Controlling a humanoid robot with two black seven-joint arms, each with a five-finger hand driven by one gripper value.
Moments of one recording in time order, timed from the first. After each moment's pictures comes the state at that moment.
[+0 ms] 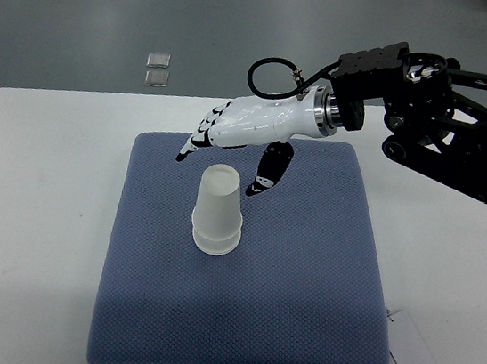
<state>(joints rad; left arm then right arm) -0.01 0.00 -0.05 -0.16 0.05 0.10 -0.05 1.35 -0.38 0.17 1.27 -1.67 0.38 0.39</state>
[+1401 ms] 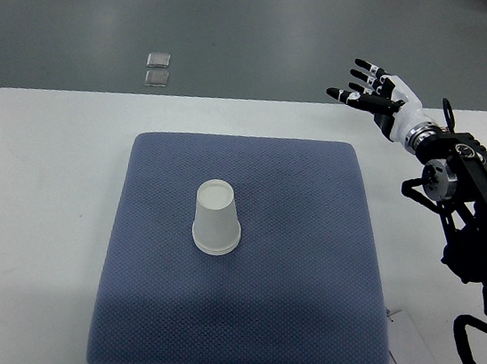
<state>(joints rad) -0.01 0.00 -0.05 -0.16 0.05 0.10 -0.05 0.70 -0.05 1.36 0.82 -1.06 0.10 -0.14</state>
